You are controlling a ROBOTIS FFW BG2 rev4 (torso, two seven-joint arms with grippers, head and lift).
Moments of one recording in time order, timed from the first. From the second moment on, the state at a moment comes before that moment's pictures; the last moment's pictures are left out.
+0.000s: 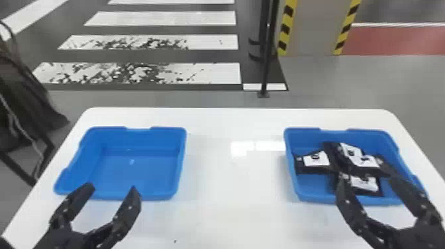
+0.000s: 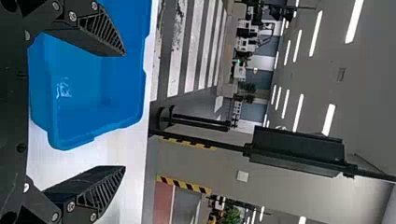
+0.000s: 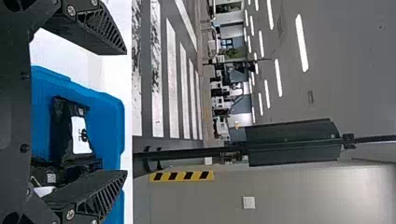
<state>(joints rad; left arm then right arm) 0.84 0.00 0.21 -2.33 0.25 0.08 -0.31 0.79 -0.06 -0.11 -2.29 -0.19 -0.02 0.23</state>
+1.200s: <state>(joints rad) 0.80 0.02 0.14 -2.33 0.24 0.13 -0.30 0.76 -0.08 -0.07 -2.25 -0.21 -0.01 0.23</state>
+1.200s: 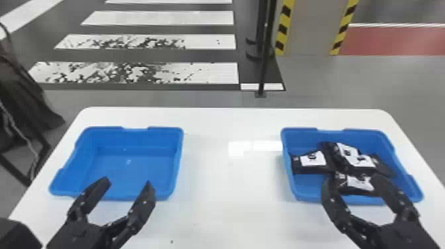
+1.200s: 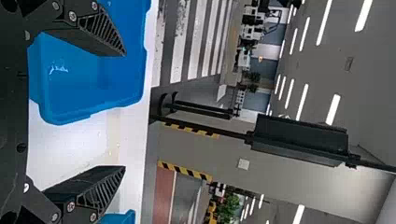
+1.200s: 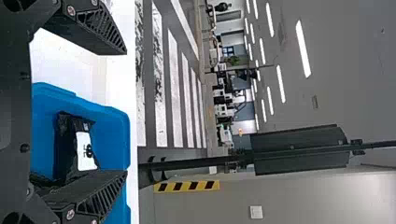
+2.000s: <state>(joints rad) 0.80 0.02 0.15 -2.33 0.25 0.14 -0.30 0.76 -0.08 -0.07 -2.25 -0.22 -0.01 0.23</state>
